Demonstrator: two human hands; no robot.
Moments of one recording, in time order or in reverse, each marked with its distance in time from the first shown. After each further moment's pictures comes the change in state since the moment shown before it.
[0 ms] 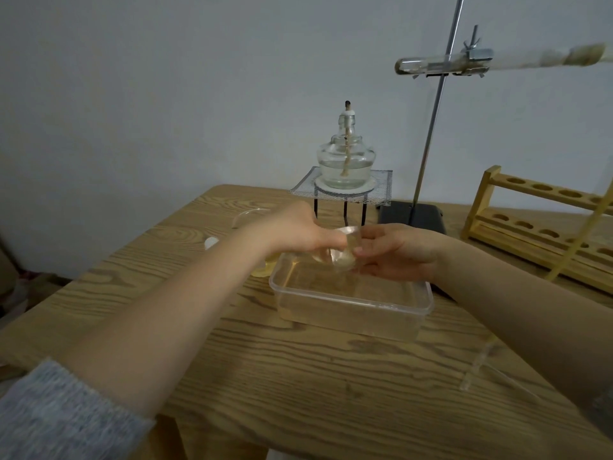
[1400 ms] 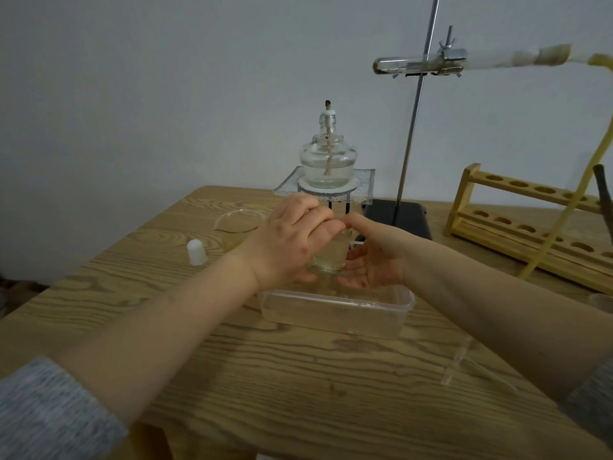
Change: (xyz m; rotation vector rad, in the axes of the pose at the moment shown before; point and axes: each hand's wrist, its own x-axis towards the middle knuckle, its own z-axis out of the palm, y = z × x) left_hand 0.020 -0.032 0.042 0.715 0.794 1.019; right_hand 0.002 -0.002 0.020 0.223 0.478 0.221
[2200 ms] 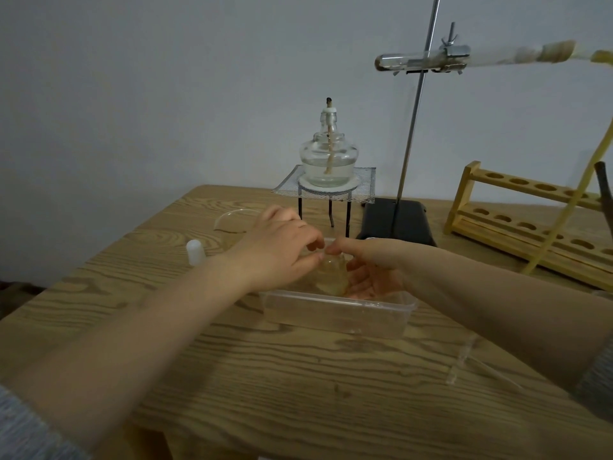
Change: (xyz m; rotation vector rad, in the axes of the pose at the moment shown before) left_hand -0.001 -0.001 -0.026 -0.301 -0.543 -0.330; right_hand 0.008 0.009 0.002 -0.343 0.031 0.067
